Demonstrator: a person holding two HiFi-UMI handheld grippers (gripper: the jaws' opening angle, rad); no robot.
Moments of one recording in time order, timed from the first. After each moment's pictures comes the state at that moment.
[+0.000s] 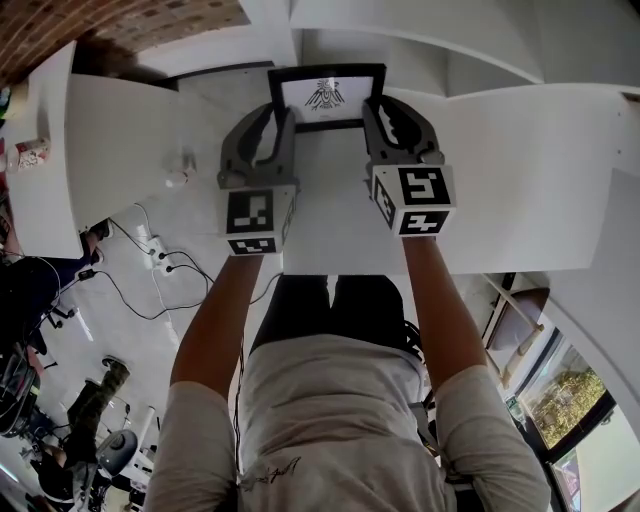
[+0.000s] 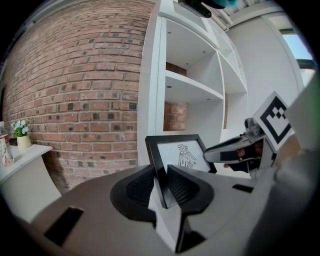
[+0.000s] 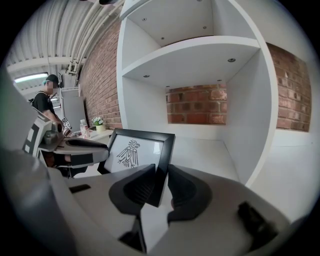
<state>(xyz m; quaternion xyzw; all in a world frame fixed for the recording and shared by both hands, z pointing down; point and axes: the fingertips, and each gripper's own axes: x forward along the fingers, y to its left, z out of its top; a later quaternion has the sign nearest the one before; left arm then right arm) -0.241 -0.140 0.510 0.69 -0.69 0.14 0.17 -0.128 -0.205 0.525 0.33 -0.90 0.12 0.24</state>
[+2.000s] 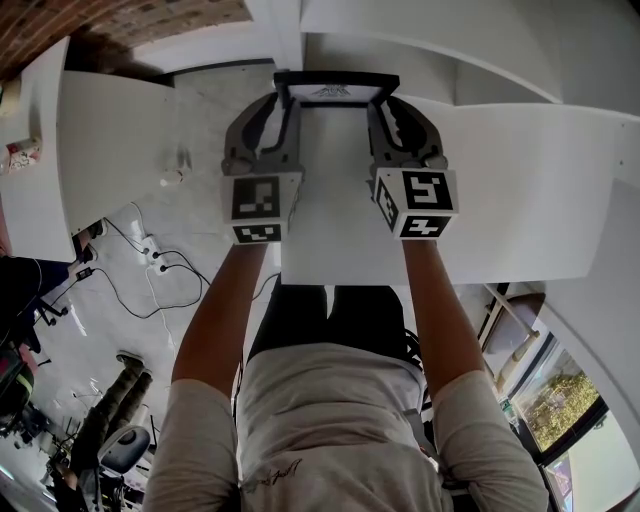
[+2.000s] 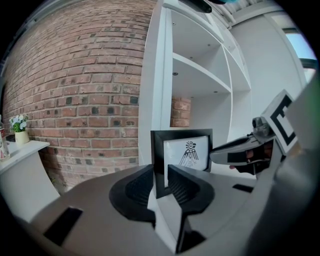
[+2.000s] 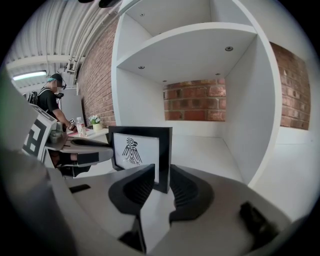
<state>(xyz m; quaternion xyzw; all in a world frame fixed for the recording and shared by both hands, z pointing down) -0.253 -0.164 0.538 0.69 -0.69 0.13 0.18 -0.133 -0.218 0.547 0.34 -0.90 0.12 0.24</state>
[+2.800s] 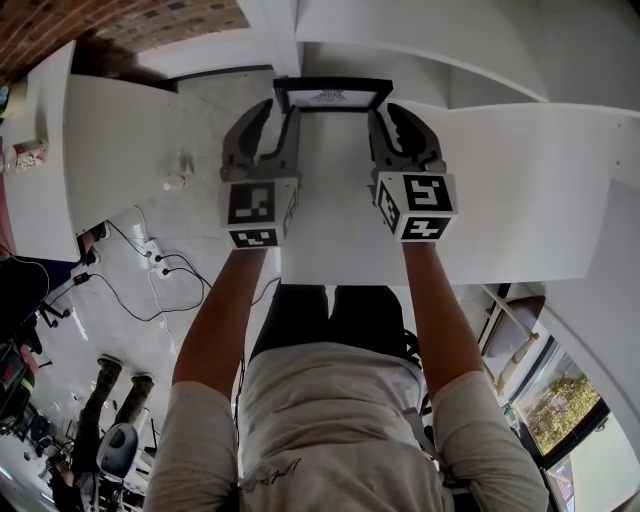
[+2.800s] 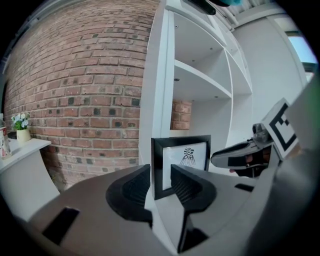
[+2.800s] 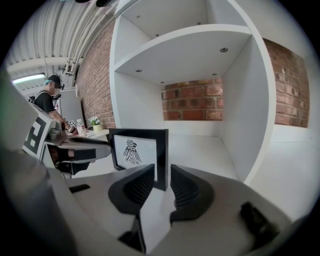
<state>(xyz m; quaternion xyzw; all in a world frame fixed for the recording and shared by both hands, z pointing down) -0.251 -0.158 0.528 0.68 -0.69 0.13 0.19 -0.123 -0.216 0.542 0.34 -0.90 0.13 0.24</state>
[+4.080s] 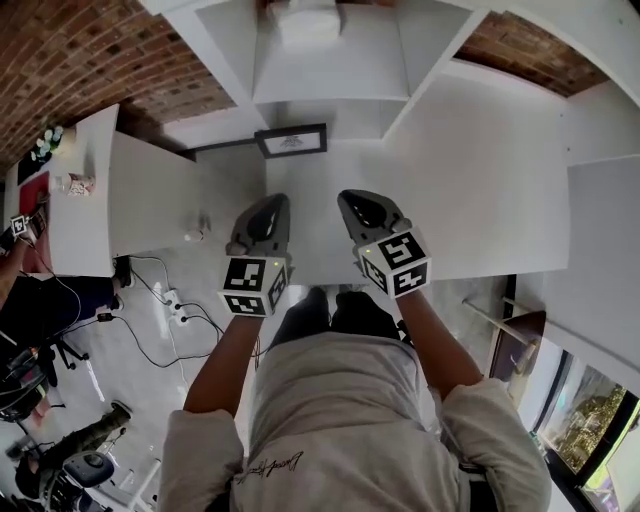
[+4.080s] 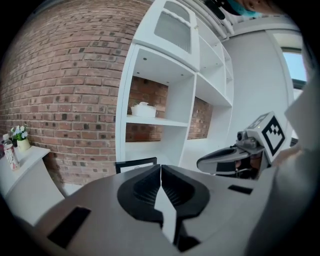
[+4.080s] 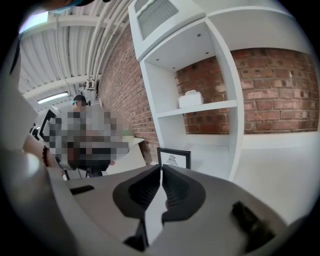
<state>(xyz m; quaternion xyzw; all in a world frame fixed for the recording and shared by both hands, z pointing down) -0.142 -0.066 0.388 0.72 -0.65 0.12 0.21 -0.056 -0.102 0.413 0.21 -0.94 0.16 0.21</state>
